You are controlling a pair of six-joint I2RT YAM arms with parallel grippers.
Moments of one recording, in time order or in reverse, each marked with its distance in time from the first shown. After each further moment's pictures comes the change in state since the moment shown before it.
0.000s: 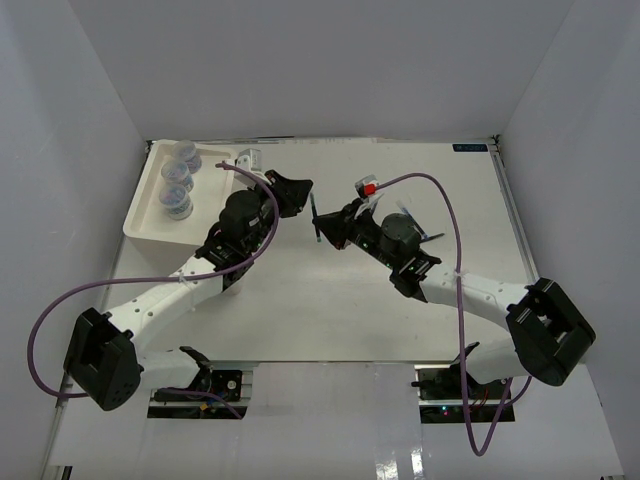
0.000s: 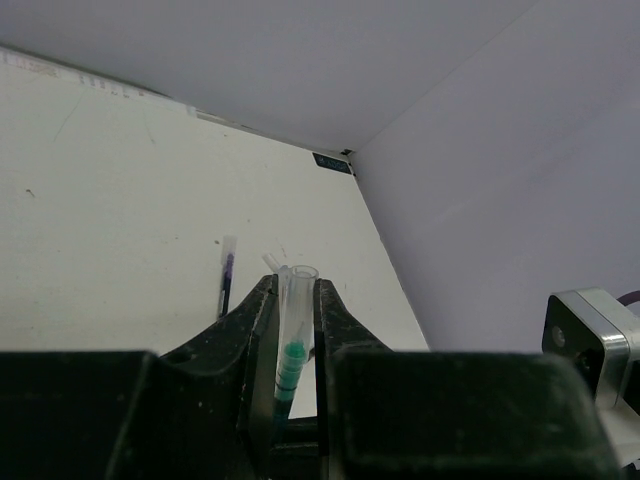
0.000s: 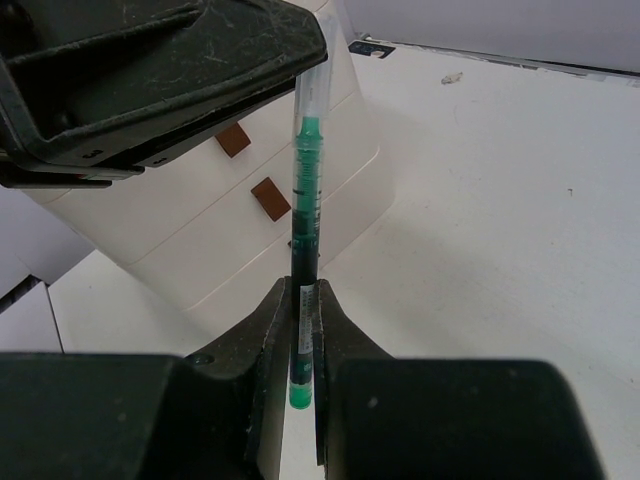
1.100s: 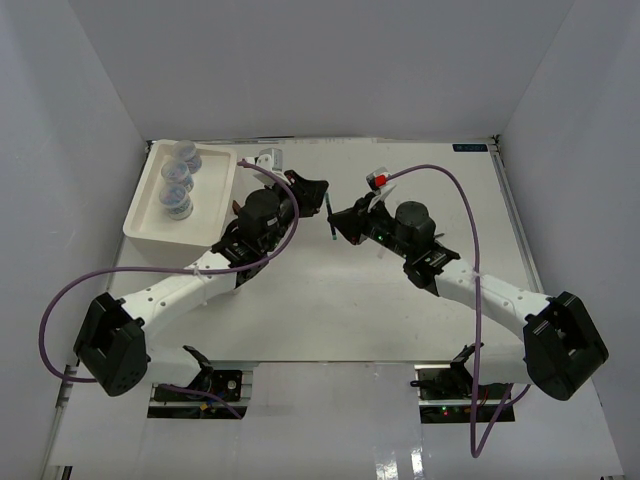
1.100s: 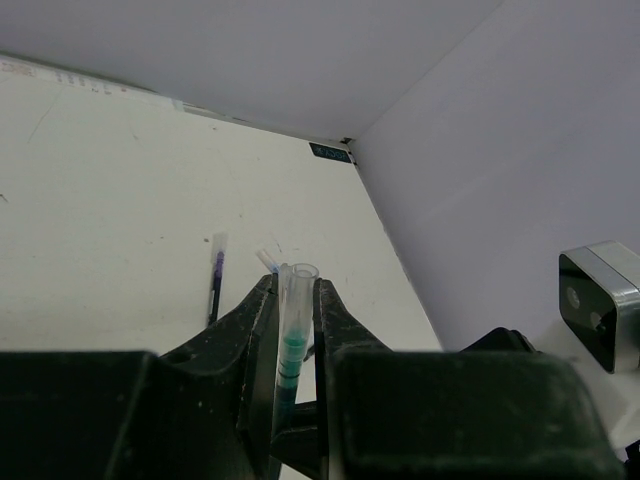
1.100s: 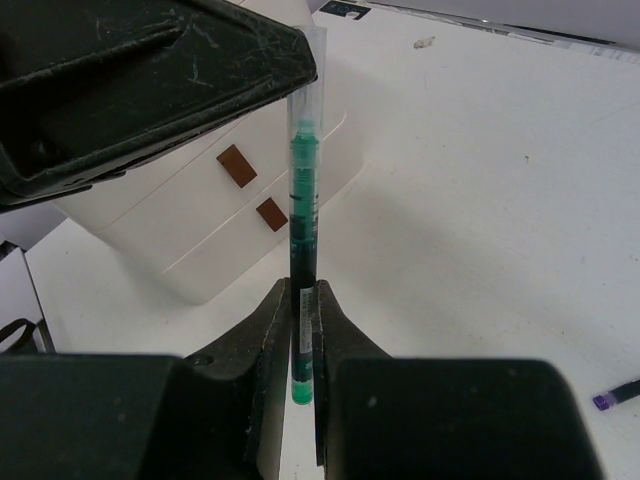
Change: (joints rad) left arm -0.091 0.086 0.061 0.011 -0.065 0.061; right arm -0.111 -0.088 0.032 -0.210 -0.116 -0.042
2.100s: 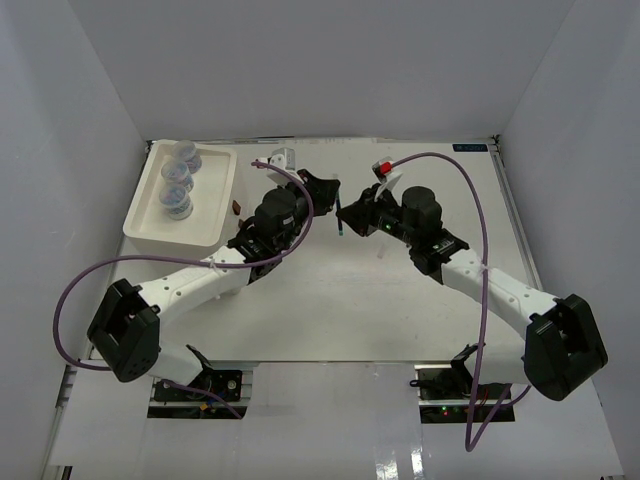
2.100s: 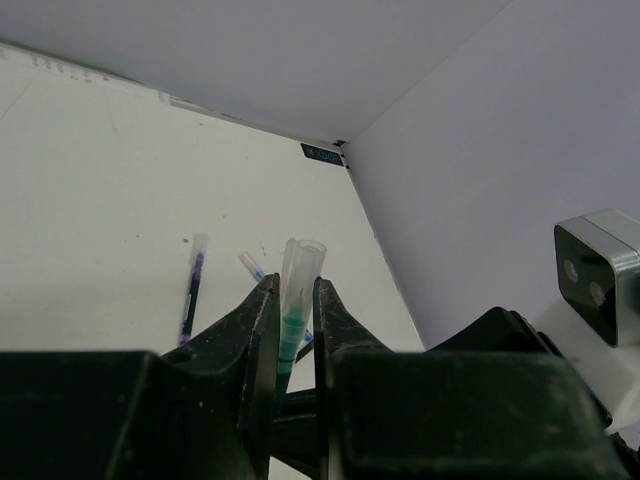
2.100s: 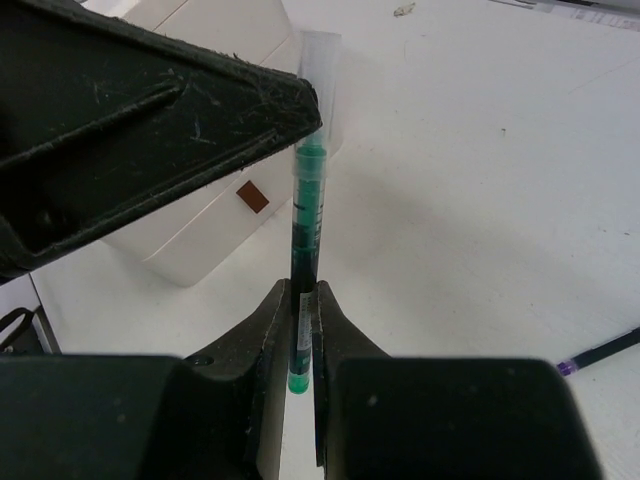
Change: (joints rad) left arm -0.054 0.094 0.048 0.031 -0.068 -0.047; right arm -0.082 0.000 0.089 -0.173 -0.083 -0.007
